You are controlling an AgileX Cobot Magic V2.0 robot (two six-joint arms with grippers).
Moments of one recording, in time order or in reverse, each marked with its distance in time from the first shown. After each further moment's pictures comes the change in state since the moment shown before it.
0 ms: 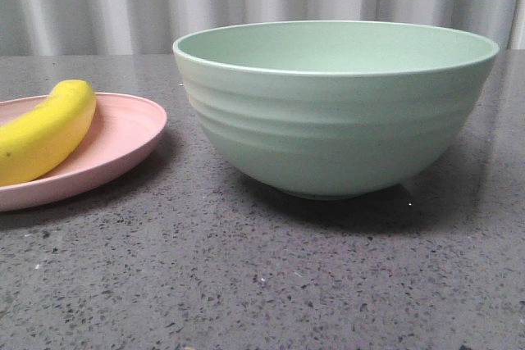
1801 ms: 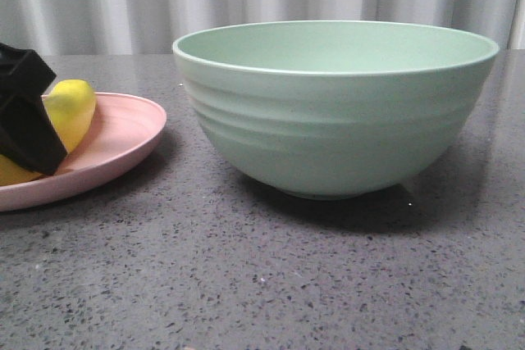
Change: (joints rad) left arm -0.334 0.644 -0.317 -0.127 0.445 -0.002; right arm 0.000 0.000 0.000 0.000 -0.006 0.000
